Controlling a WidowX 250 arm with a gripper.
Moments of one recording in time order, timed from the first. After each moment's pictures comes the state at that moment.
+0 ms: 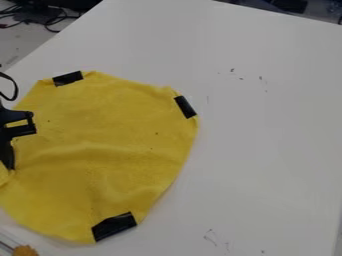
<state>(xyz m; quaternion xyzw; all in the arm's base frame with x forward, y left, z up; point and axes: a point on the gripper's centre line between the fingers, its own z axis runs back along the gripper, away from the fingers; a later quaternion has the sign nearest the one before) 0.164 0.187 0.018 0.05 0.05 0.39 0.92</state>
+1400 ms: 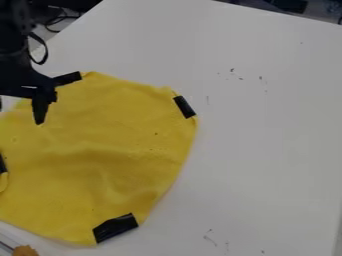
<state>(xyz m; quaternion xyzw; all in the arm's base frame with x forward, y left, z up) 0.225 0.170 0.066 0.14 -0.05 0.22 0.96</state>
